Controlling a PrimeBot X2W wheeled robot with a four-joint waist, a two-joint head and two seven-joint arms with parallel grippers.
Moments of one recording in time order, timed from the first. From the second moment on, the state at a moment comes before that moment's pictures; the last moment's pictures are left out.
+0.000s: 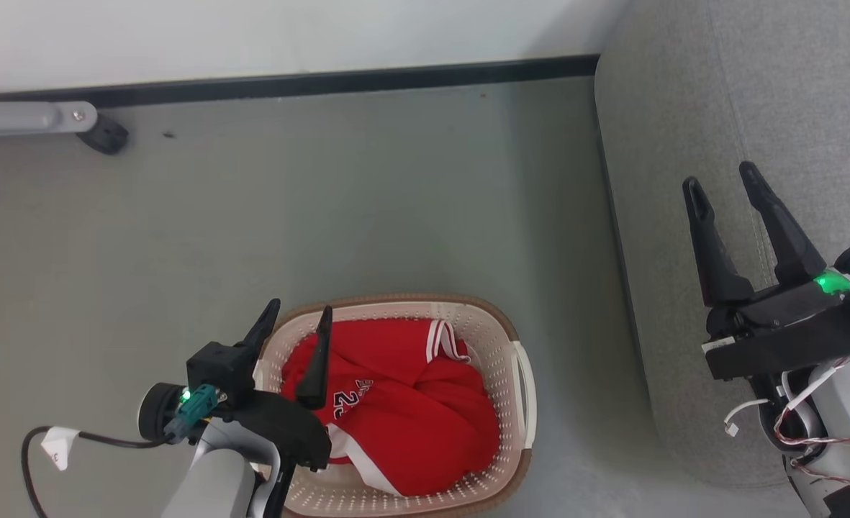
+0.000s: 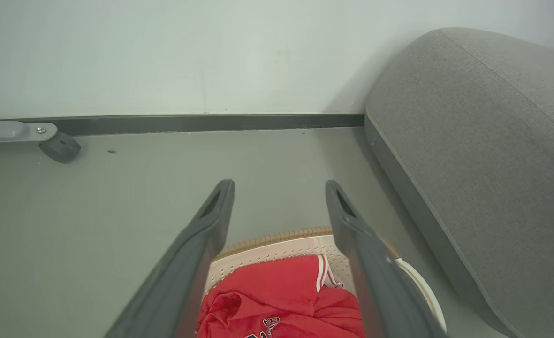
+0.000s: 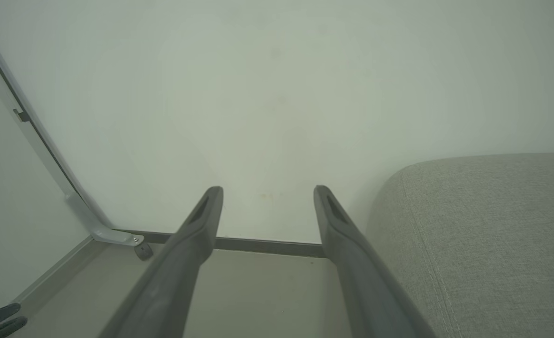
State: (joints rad) left arm -0.46 0.06 -0.30 0.59 -0.37 -0.07 -0.25; right arm -0.50 -0.34 0.31 0.21 0.49 0.12 -0.25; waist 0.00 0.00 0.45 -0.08
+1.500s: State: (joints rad) left arm -0.79 0.04 -0.42 0.99 -0.43 -0.08 -0.17; right arm -0.80 -0.33 0.33 0.08 0.50 0.12 -0.26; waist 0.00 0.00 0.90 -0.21
